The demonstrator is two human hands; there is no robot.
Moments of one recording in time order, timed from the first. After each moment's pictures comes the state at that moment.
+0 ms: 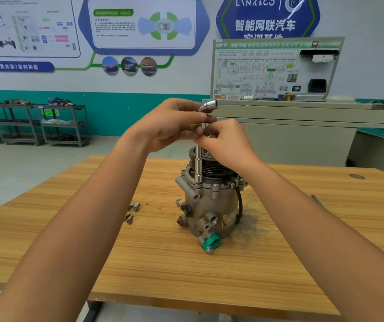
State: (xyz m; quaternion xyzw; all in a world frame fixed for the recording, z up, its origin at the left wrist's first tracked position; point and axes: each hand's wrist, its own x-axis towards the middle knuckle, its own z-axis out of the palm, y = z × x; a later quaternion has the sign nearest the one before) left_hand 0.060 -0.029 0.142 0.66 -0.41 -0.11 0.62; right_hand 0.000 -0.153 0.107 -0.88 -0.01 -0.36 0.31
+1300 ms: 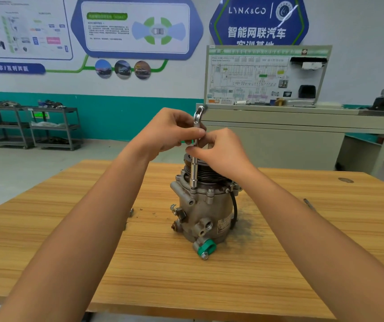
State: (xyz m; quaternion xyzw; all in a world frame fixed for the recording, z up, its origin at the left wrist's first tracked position) left_hand 0.066 -0.035 0.134 0.76 -0.41 0.05 0.50; right_hand -0.002 -0.156 0.105 -0.90 0.02 -0.33 0.28
